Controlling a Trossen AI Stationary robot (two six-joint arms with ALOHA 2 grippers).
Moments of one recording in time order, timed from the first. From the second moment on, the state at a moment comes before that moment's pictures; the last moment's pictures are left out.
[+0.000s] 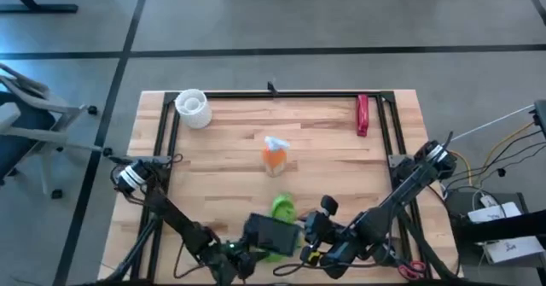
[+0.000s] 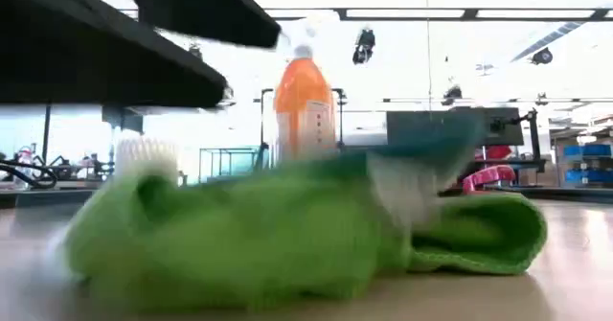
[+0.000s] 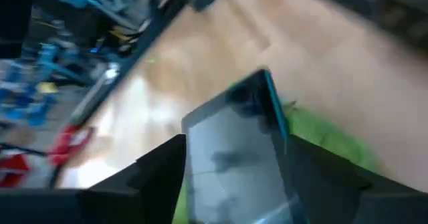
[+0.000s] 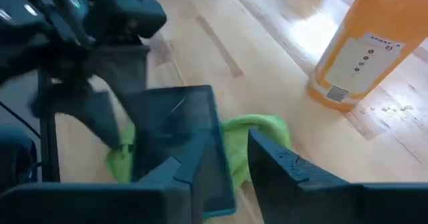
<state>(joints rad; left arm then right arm) -0.80 1.92 1.11 0.17 -0.79 0.24 0.72 1.80 1.50 -0.71 0.78 0.94</state>
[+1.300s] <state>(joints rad) -0.49 2.02 1.02 0.35 -0.68 0.13 0.69 1.80 1.46 -0.70 0.78 0.98</state>
